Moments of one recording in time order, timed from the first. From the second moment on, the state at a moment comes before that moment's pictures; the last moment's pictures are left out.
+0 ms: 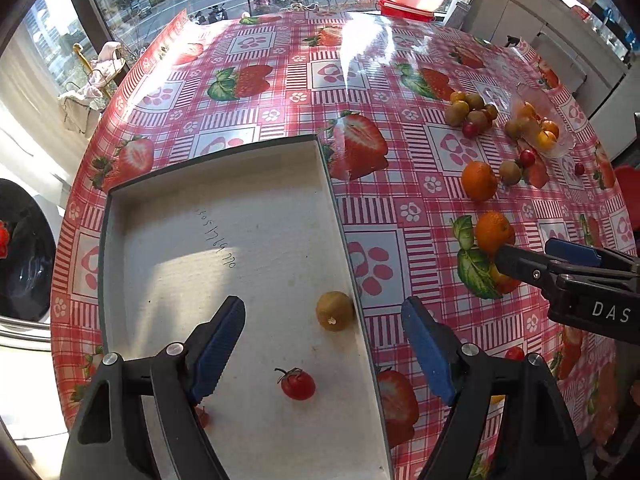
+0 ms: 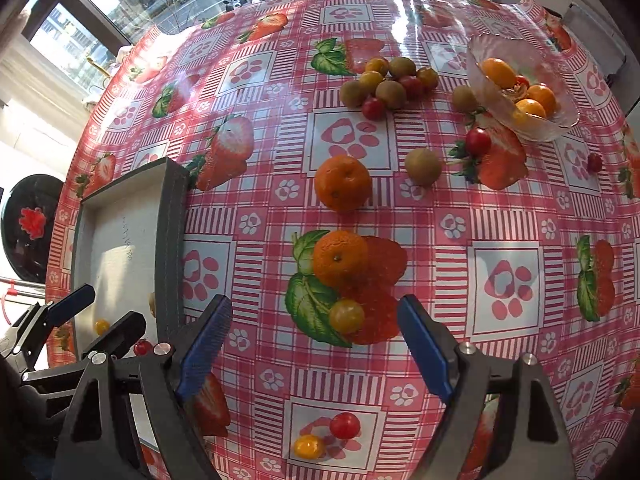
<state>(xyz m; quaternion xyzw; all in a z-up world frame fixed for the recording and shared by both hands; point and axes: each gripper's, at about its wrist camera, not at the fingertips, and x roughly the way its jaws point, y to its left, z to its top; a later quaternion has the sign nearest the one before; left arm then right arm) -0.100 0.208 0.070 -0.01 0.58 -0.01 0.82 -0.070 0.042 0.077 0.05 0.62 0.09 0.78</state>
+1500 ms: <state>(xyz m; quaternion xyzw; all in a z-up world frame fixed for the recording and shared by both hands) 0.009 0.069 0.015 0.05 0.58 -0.09 0.81 0.016 -0.042 0.043 0.14 0.63 0.12 0.76</state>
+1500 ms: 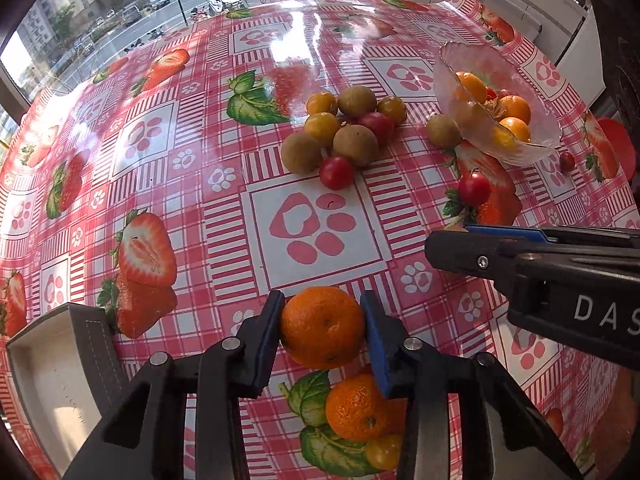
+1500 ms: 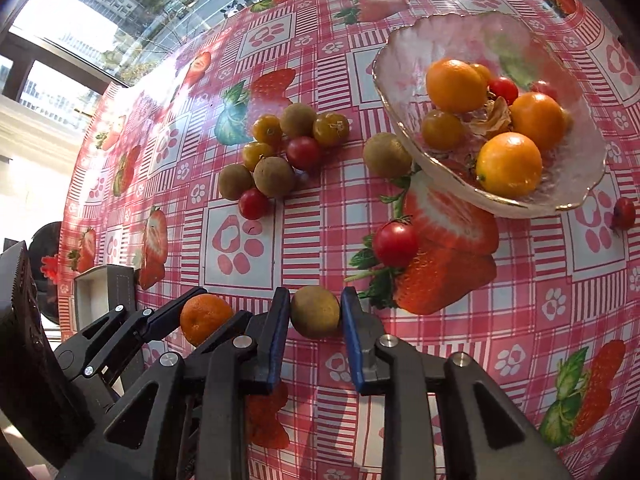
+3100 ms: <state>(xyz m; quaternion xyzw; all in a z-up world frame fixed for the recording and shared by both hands) -0.099 0.258 0.067 -0.09 0.55 0.02 0.83 -0.045 0.114 0.085 0.09 0.64 0.23 0.73</state>
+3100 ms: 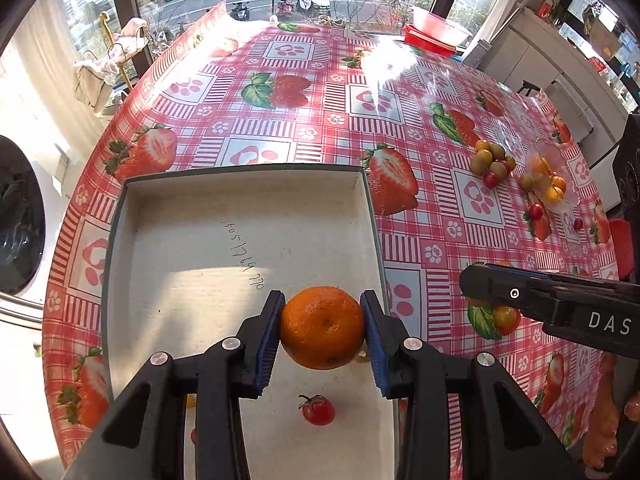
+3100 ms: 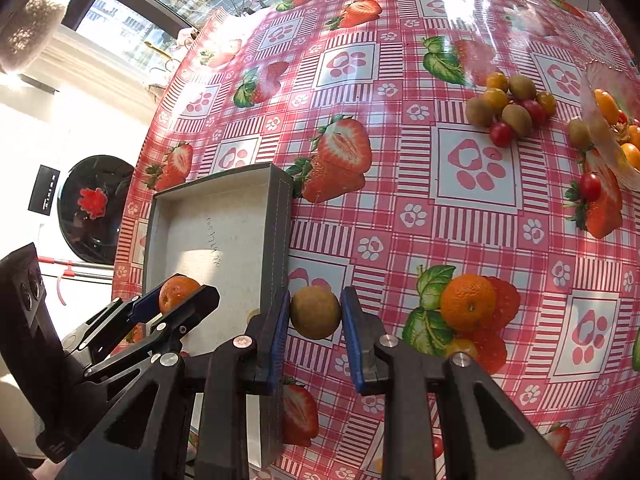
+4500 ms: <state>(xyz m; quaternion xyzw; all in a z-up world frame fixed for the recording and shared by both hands) -0.099 0.325 0.018 -0.06 0.59 0.10 0.80 -0.038 0.223 0.039 -0.01 0.66 0.27 0.70</state>
